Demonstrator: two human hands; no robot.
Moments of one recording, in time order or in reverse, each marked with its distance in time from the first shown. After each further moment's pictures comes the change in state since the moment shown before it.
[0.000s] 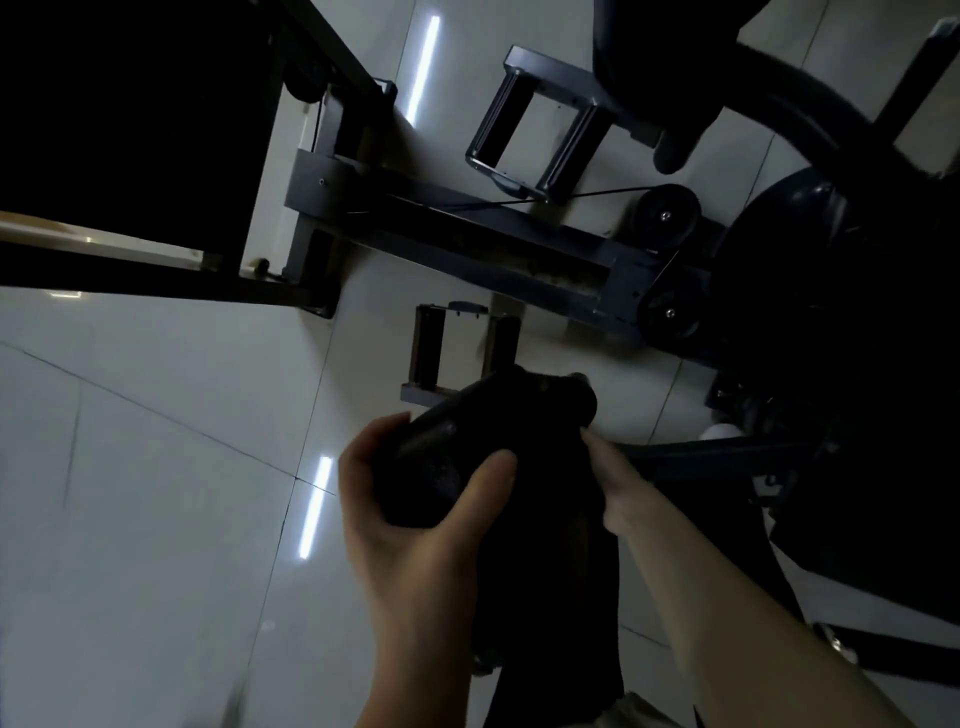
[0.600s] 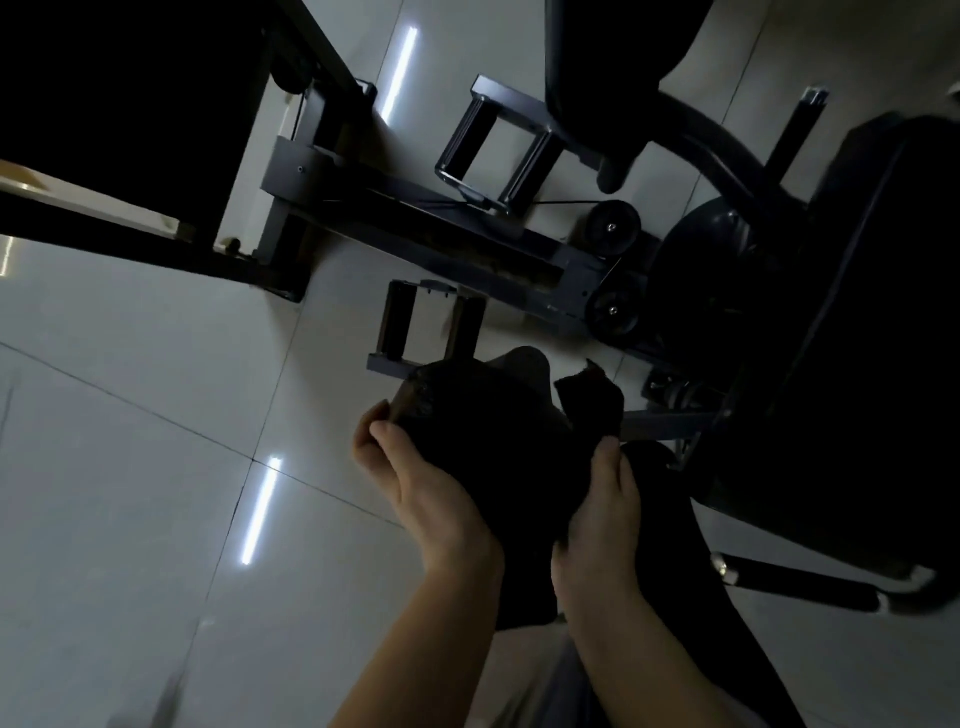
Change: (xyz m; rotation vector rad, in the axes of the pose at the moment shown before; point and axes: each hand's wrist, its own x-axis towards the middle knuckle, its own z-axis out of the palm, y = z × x) left_hand -0.047 -0.004 0.020 -0.423 0.305 -0.277; right_hand -0.186 0.057 0.064 0.416 0.380 -0.600
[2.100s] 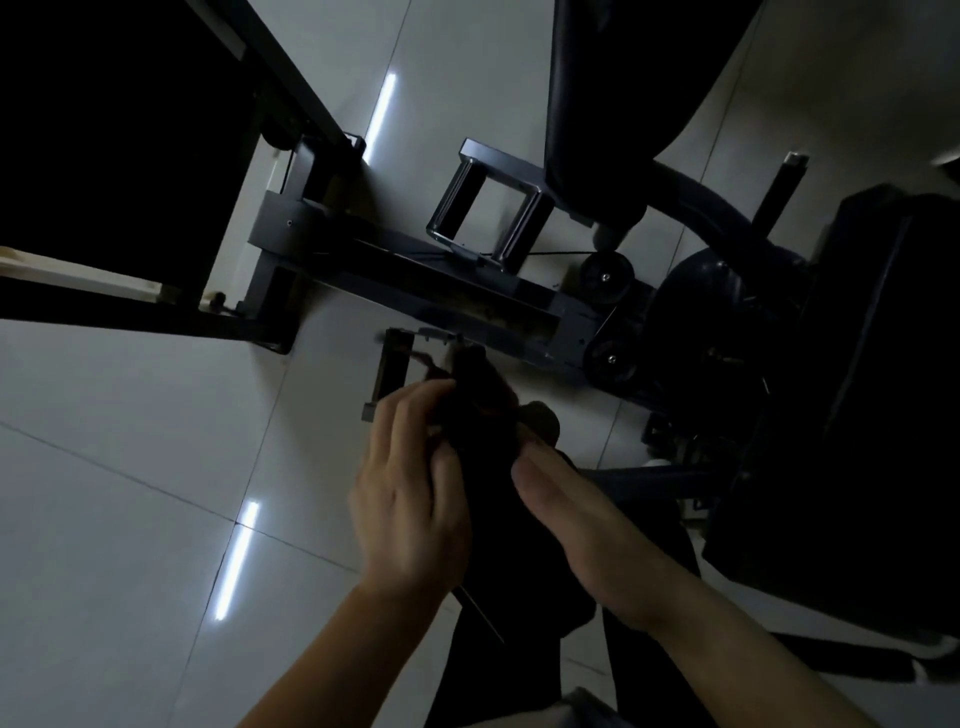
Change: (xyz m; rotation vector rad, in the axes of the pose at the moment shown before) left_hand 0.085 0.040 0.013 0.737 -0.612 0.857; right_hand 0.006 -0.065 0.070 -0.759 -0.887 -0.231
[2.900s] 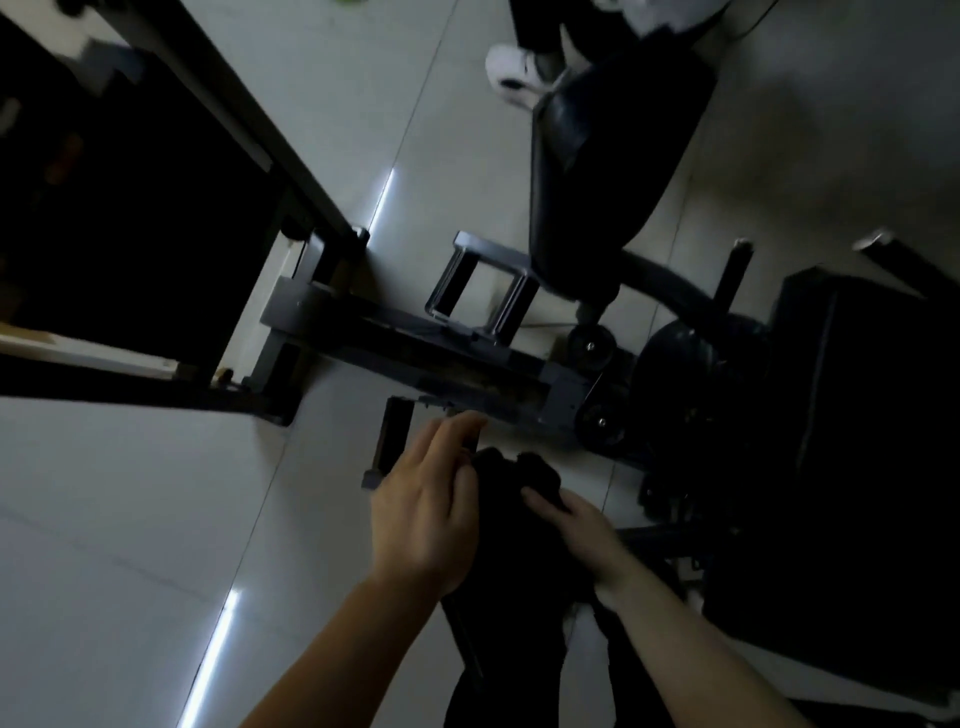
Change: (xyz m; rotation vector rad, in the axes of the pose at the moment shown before) left_hand 0.034 0.008 -0.006 0.113 -0.205 0.128; right_hand 0.063 0.099 -0.057 0.230 0.363 0.404
